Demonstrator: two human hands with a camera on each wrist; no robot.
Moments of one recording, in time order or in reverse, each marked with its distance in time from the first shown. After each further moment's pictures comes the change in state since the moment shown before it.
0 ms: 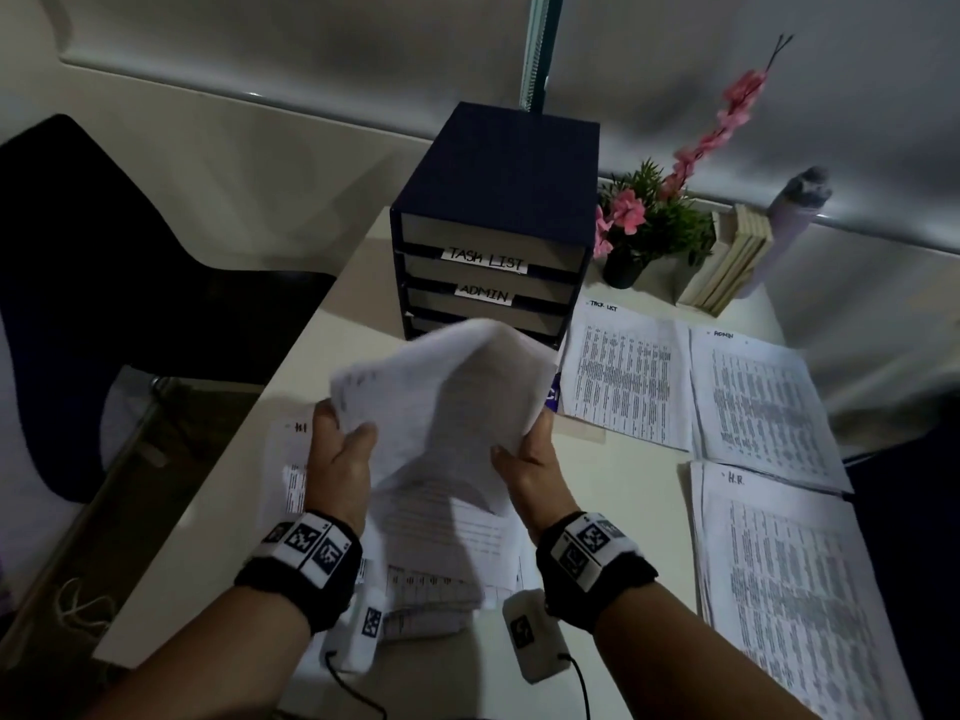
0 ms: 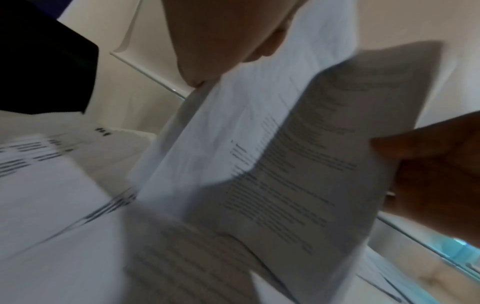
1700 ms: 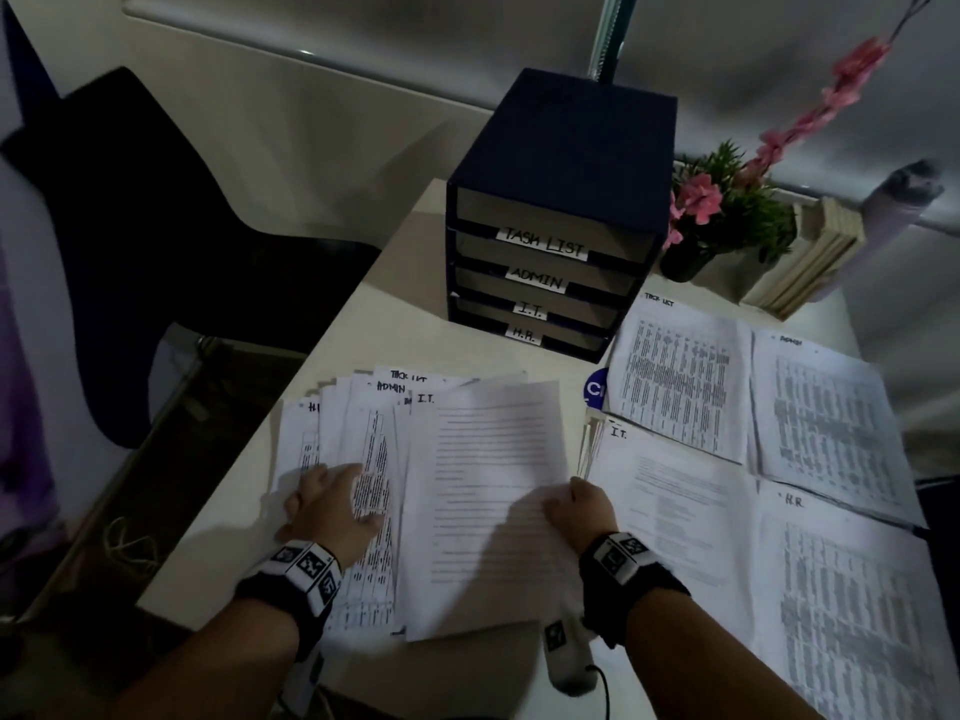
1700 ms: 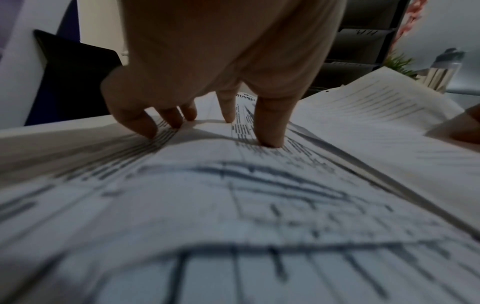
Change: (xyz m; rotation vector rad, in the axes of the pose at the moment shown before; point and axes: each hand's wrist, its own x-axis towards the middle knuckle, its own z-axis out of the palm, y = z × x) left_hand 0.006 -0.081 -0.087 1.279 -0.196 -0.435; right_hand 0.020 0.093 -0.031 -0.788 -0.002 0.527
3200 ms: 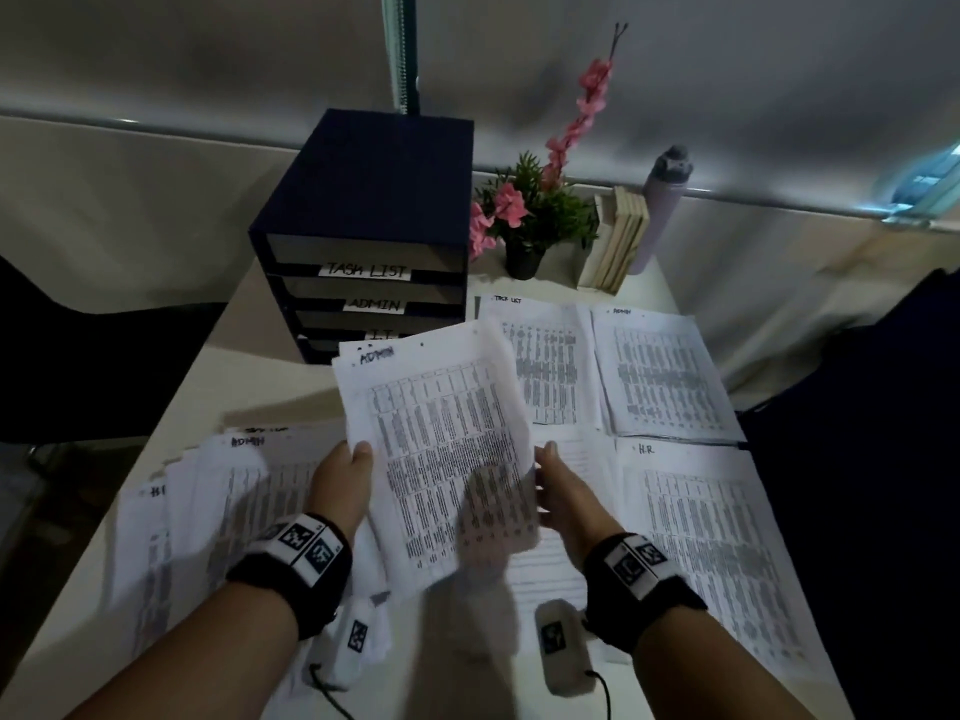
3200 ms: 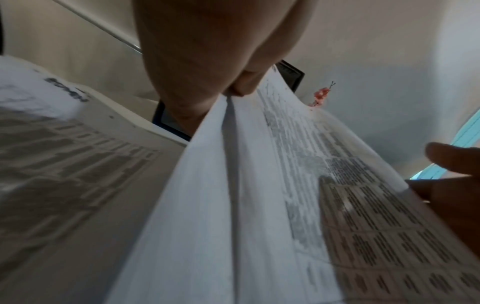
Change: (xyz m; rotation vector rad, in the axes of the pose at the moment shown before) left_hand -0.027 0.177 0.013 -0.626 0.000 0.276; right_hand -0.046 0.061 -0.109 0.863 -0.079 -0.071
